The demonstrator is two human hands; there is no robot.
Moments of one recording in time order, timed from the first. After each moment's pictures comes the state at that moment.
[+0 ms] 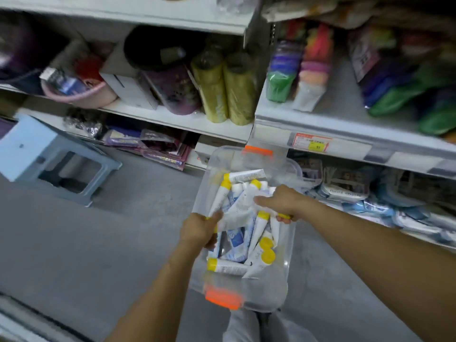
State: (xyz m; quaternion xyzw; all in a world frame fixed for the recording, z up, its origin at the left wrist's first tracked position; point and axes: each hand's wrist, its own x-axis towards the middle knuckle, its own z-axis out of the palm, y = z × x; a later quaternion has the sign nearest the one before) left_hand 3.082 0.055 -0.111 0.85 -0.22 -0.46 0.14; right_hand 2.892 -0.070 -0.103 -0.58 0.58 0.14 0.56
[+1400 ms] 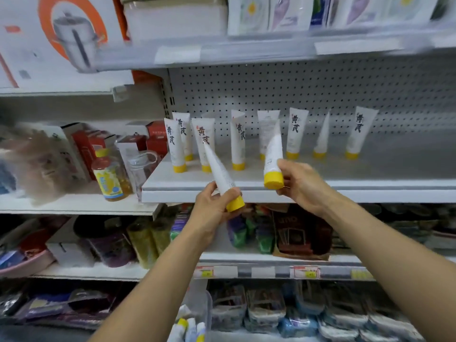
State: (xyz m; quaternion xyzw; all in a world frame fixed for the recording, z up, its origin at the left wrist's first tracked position) left_hand 2.839 -0.077 0.239 0.44 -0.42 -0.57 0.55; right_hand 2.644 -0.116 0.269 -0.48 0.43 -0.52 0.56
